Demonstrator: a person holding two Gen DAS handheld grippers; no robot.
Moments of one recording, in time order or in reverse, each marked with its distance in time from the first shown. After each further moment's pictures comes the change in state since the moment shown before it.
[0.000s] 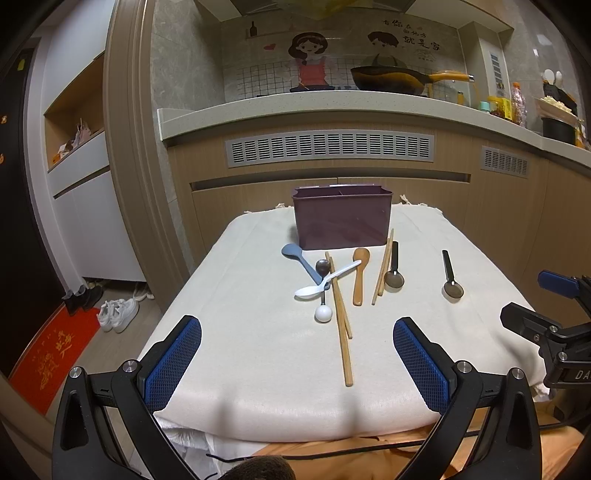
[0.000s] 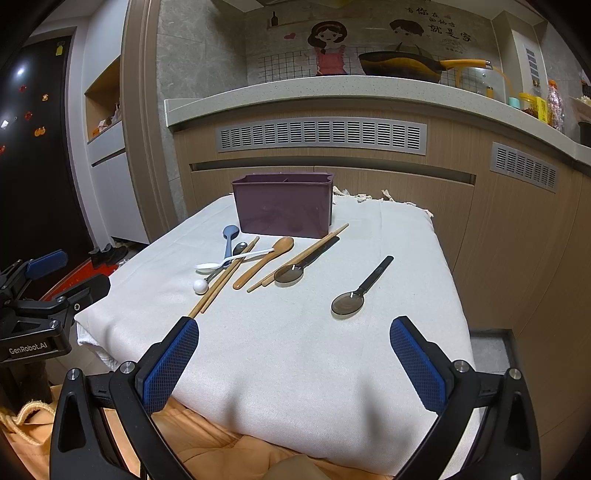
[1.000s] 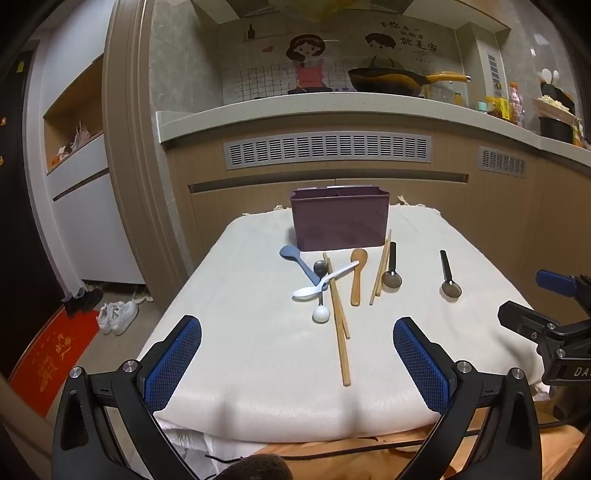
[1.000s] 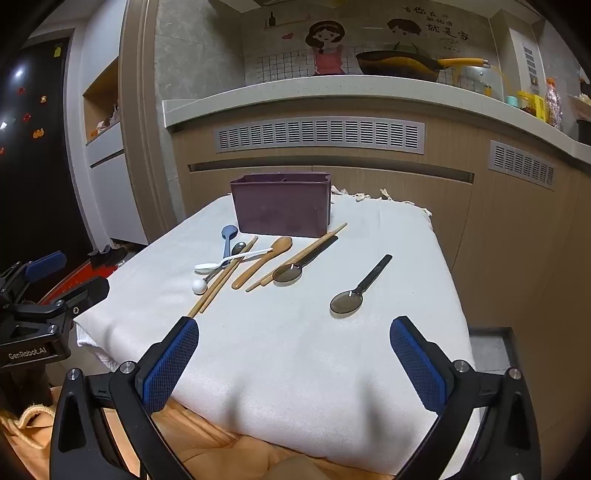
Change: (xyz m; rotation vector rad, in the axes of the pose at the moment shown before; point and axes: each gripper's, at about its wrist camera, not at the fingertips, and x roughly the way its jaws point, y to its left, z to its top) left arm -0.003 0.002 0.000 -0.004 -0.005 -0.011; right arm 0.000 -0.002 0.000 0.003 -0.002 -0.003
